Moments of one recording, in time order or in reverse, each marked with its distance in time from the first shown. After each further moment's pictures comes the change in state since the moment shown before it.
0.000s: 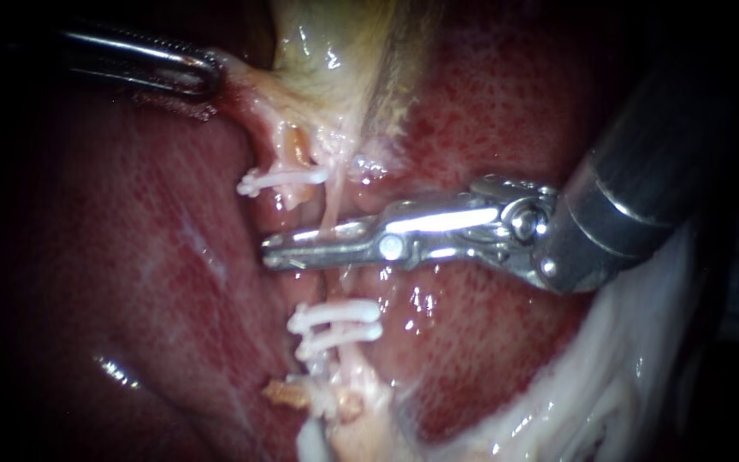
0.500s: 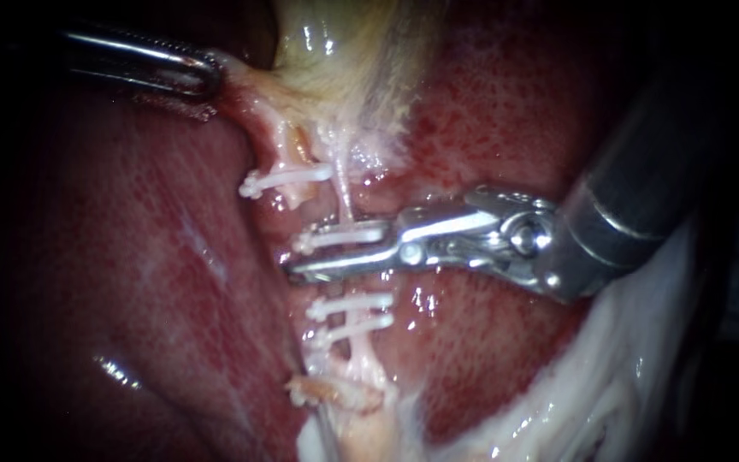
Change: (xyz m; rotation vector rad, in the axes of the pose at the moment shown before) right arm -0.001 0.003 -0.001 -0.230 -0.053 -0.290; left arm 0.000 0.000 0.000 0.000 0.000 0.000
